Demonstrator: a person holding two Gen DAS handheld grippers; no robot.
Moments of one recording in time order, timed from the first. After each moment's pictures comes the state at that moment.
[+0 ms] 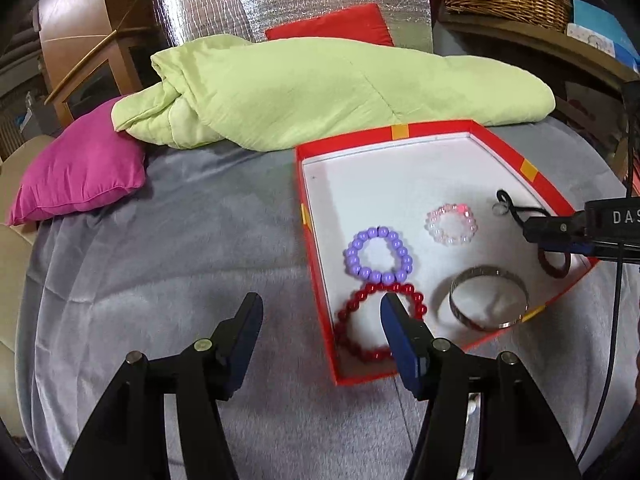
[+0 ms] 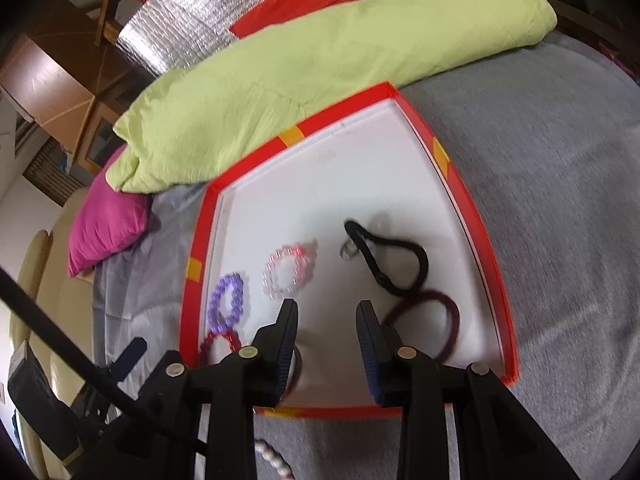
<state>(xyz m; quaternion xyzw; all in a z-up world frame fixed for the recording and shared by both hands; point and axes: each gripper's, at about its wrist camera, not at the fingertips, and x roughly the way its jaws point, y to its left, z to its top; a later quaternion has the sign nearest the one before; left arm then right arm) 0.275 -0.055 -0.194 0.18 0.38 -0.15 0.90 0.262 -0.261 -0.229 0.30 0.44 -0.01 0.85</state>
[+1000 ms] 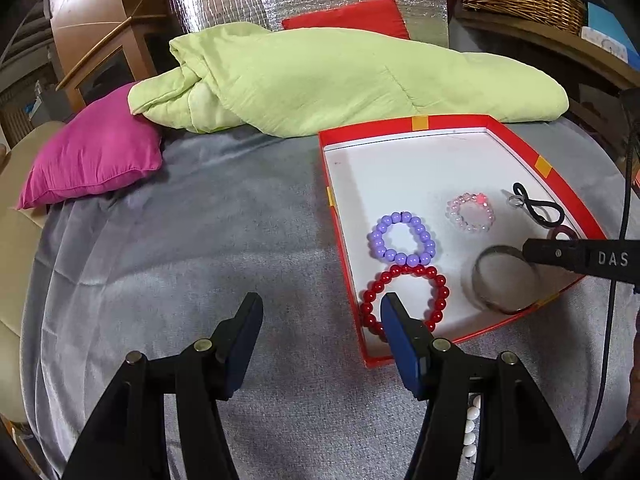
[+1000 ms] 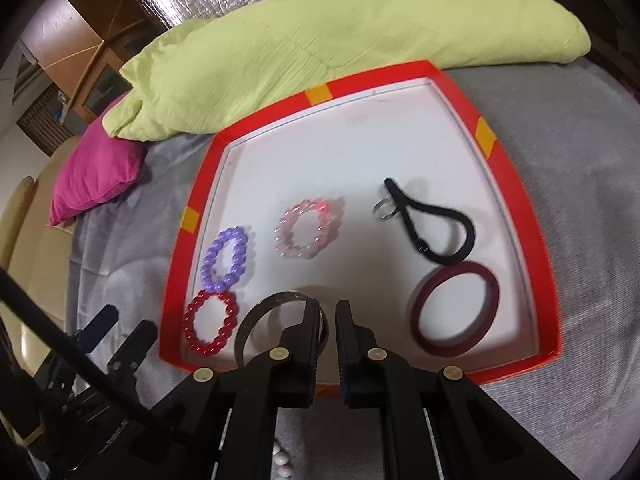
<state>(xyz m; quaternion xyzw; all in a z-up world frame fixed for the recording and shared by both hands) 0.274 -0.039 -0.192 0.17 0.39 -0.13 0.90 0.274 -0.224 -0.234 0.23 0.47 -0.01 0.85</state>
